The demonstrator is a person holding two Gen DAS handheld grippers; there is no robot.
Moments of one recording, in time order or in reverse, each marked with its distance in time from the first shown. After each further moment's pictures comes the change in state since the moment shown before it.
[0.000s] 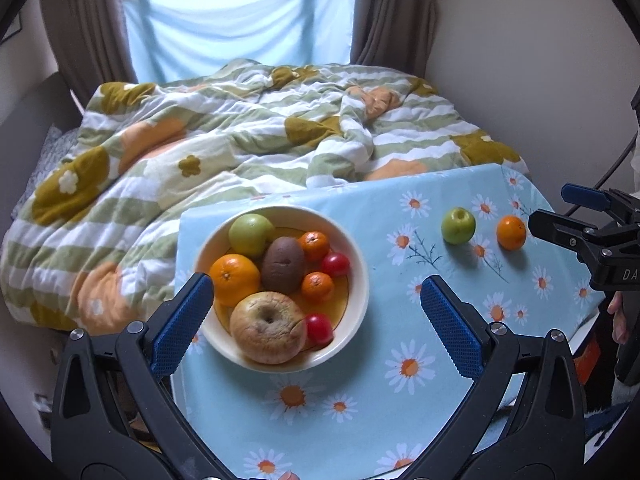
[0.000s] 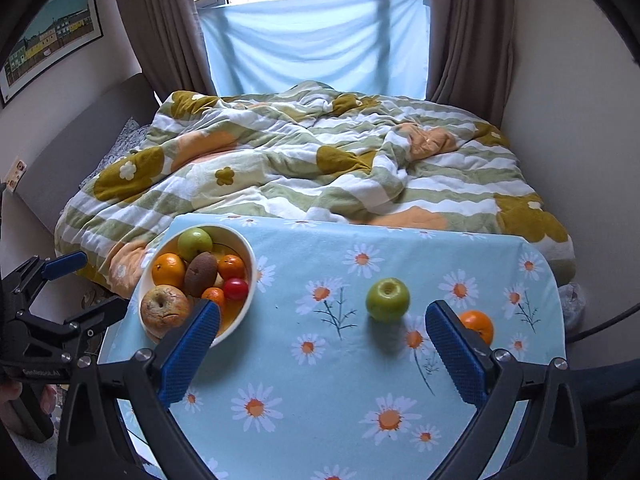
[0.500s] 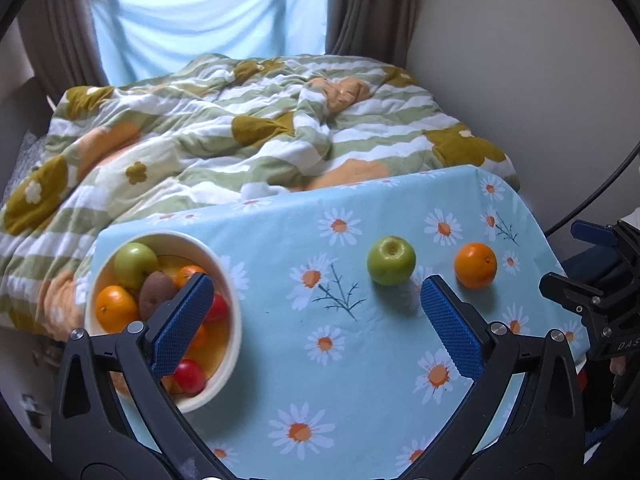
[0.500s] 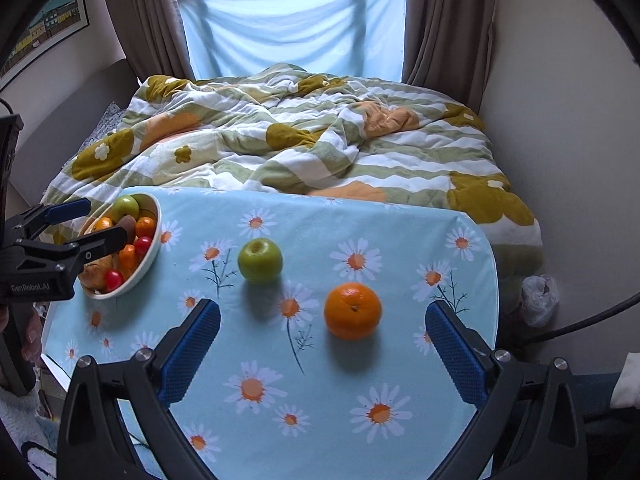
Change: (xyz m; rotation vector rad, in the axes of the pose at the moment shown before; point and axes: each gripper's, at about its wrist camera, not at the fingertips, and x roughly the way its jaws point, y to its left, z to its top) left arm 0.076 -0.121 0.035 0.013 0.045 -0.035; right arm 0.010 -0.127 -0.031 -0.042 0.065 -0.009
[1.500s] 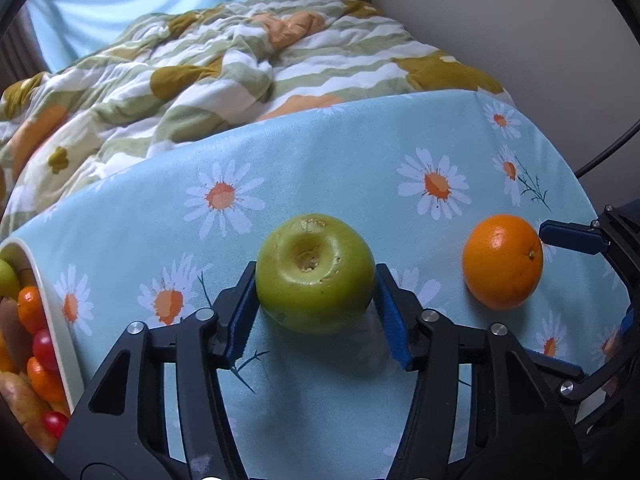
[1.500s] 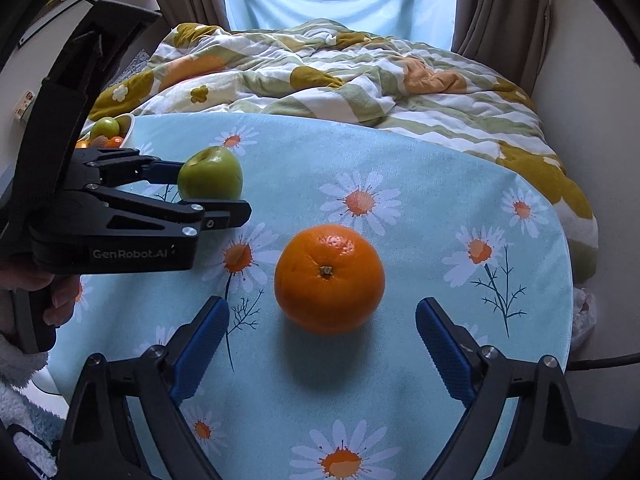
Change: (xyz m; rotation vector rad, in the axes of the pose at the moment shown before) left arm 0.152 -0.068 -0.011 0.088 0.177 -0.068; right arm 0.100 -0.024 -0.034 -0.137 0.092 0.116
